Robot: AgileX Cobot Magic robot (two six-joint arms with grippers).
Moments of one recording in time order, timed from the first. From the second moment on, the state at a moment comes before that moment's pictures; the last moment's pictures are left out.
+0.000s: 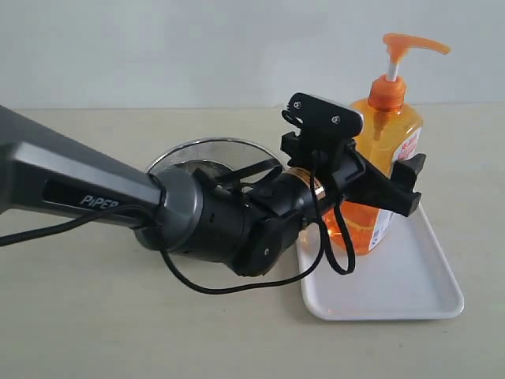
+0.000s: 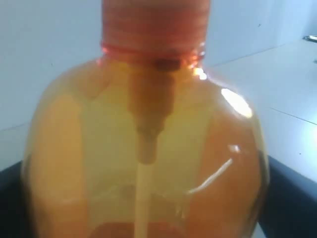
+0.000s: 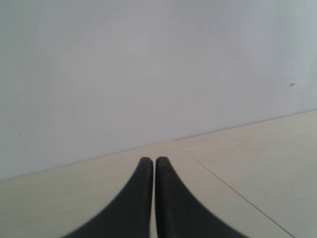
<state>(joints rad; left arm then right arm) -0.90 2.17 -1.24 -0.17 -0.74 0.06 0.59 1.01 -0.17 1.14 -1.21 -0.69</state>
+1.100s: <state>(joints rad) -0.90 2.04 -1.17 -0.07 -0.39 0.06 0.59 1.01 -0.17 1.11 -1.21 -0.68</state>
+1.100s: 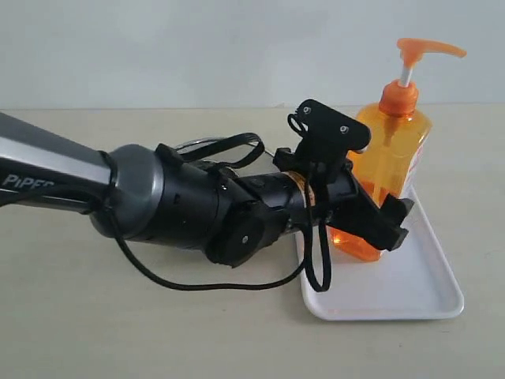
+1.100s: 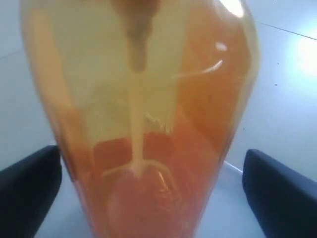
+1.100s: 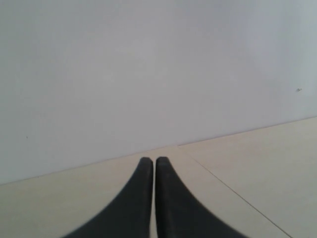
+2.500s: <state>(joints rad) -0.90 0.94 -0.17 -0.04 -0.63 -0.07 0.59 1.01 -0.17 0.69 -0.86 -0.47</state>
